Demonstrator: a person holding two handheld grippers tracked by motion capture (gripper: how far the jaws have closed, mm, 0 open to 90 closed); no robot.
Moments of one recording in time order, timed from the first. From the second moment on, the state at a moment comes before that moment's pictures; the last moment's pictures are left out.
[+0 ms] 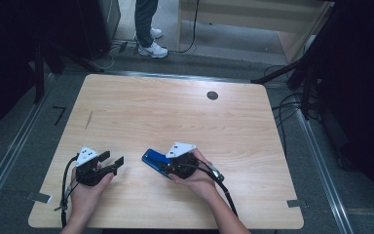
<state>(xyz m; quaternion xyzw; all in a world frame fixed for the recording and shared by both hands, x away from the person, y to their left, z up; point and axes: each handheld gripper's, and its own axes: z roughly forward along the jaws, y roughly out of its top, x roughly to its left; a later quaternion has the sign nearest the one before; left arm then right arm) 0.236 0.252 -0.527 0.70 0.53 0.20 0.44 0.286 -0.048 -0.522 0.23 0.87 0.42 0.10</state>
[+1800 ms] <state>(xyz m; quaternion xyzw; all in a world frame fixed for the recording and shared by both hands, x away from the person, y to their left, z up) 0.224 0.226 -0.524 0.72 0.50 0.22 0.44 0.235 -0.138 -0.520 0.26 0.84 0.46 0.10</state>
